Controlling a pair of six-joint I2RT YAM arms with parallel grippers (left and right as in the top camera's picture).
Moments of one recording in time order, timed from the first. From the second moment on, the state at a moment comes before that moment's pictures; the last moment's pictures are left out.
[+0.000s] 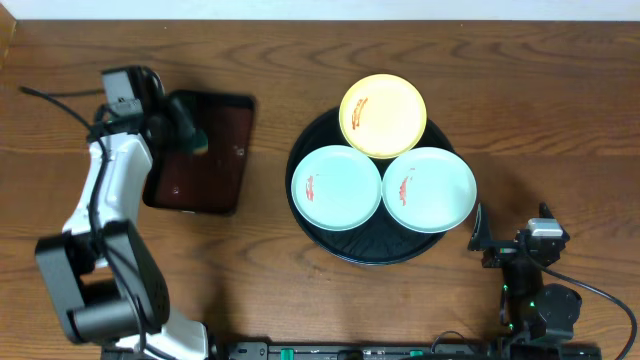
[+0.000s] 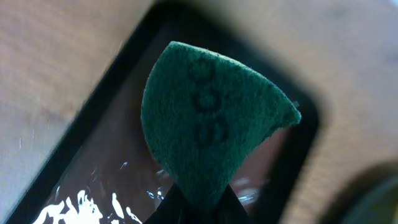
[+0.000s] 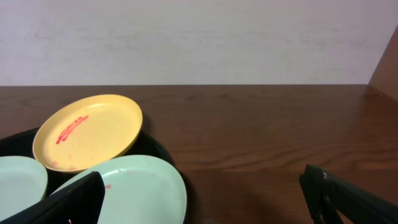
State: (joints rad) left arm 0.22 1.74 1.22 -0.49 0.20 -0.32; right arm -0.10 0.01 0.01 -0.06 -0.10 -0.01
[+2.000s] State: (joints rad) left arm -0.56 1.82 1.18 -0.59 0.12 -0.89; right arm -0.10 0.01 0.01 -0.06 -0.10 -0.01
